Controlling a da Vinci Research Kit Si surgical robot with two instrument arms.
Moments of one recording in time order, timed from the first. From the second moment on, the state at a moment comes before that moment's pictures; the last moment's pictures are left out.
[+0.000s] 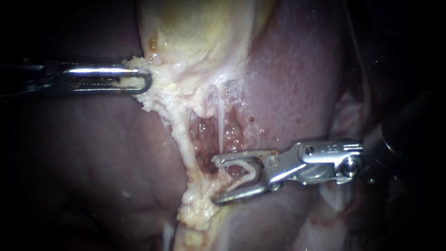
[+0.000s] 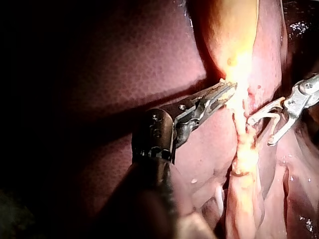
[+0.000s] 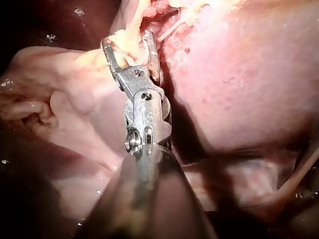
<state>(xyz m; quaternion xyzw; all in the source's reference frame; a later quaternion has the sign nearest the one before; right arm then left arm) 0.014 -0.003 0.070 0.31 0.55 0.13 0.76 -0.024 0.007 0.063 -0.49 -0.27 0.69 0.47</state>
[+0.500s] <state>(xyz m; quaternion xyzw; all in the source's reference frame) 0.015 -0.002 0.074 0.30 0.56 0.12 0.76 -0.024 0.007 0.063 -0.49 -0.27 0.69 0.47</state>
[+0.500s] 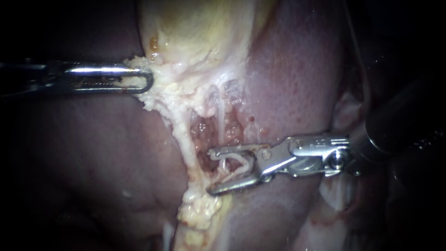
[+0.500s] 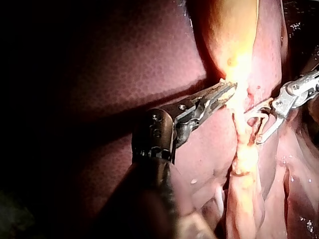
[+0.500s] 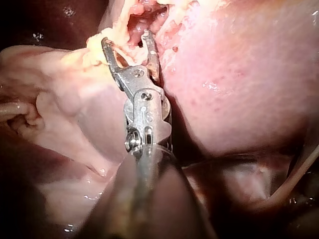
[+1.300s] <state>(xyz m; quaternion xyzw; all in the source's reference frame) 0.020 -0.004 0.073 0.36 0.61 0.06 0.70 -0.024 0.007 0.063 -0.49 -0.27 0.69 0.47</state>
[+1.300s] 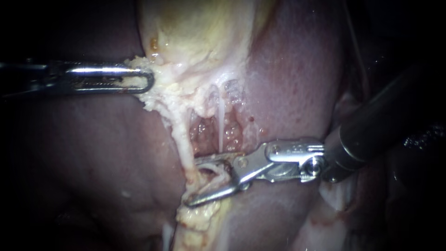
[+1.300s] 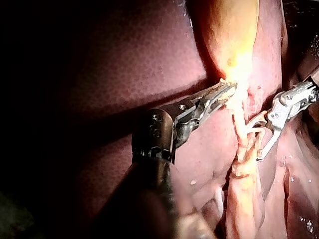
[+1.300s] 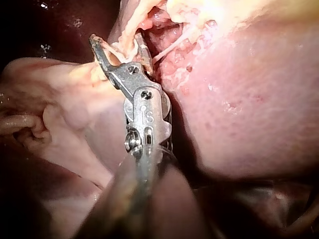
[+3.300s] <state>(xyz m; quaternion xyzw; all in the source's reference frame) 0.023 -0.005 0.067 0.49 0.54 0.19 0.66 -0.024 0.007 0.064 -0.49 -0.27 0.69 0.47</state>
